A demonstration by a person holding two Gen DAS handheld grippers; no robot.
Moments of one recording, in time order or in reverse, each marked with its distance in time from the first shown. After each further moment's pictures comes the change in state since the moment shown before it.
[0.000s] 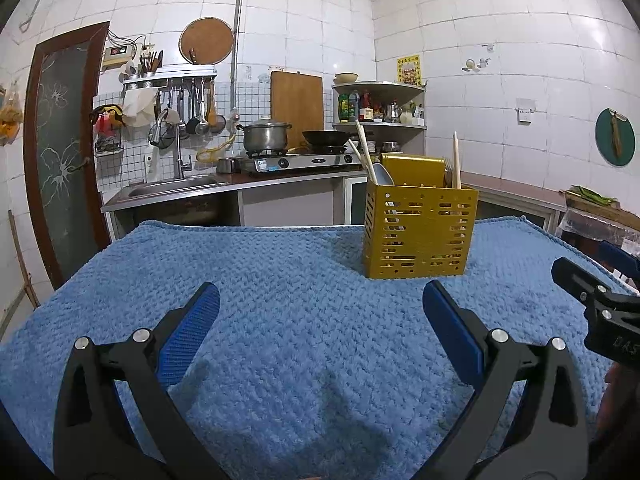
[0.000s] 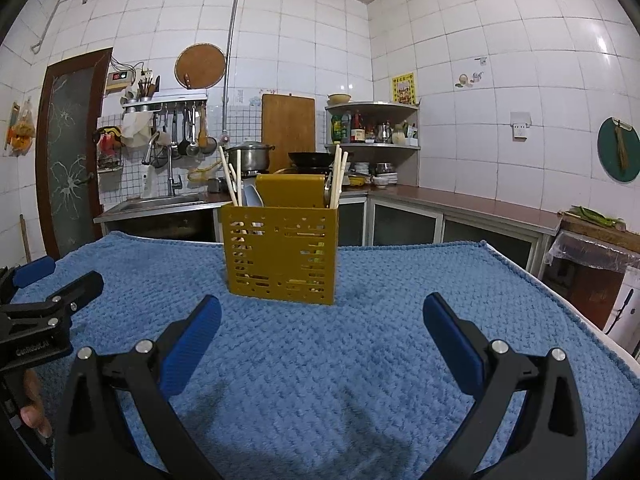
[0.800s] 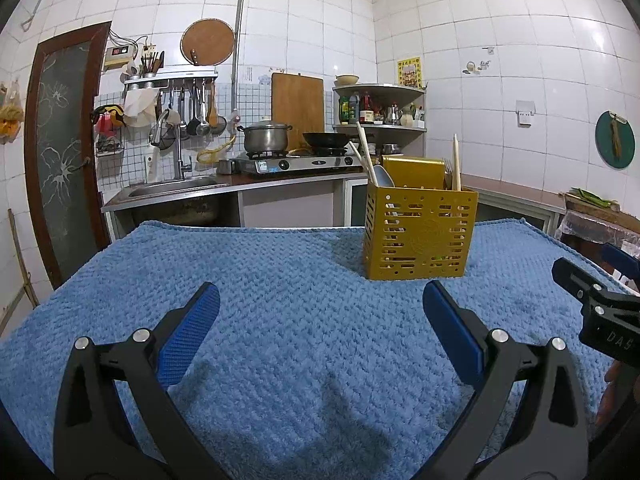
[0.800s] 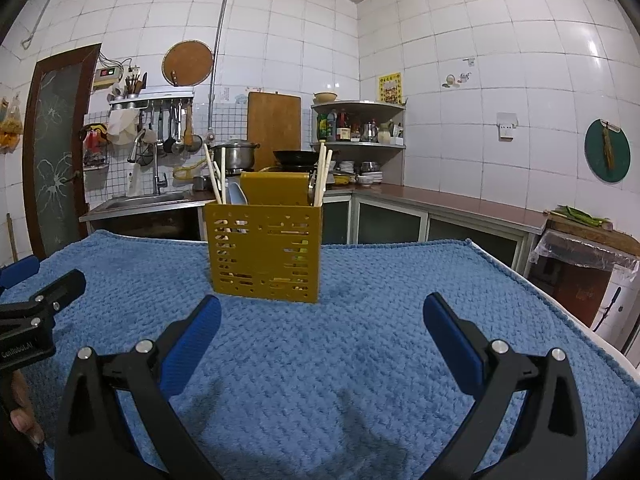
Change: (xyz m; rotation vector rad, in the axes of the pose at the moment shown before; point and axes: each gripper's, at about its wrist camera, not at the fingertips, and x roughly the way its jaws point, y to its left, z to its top) left arm -0.004 -0.002 0.000 -0.007 -0.009 0.003; right arm 0.000 0.000 0.000 -0.003 0.003 -0.058
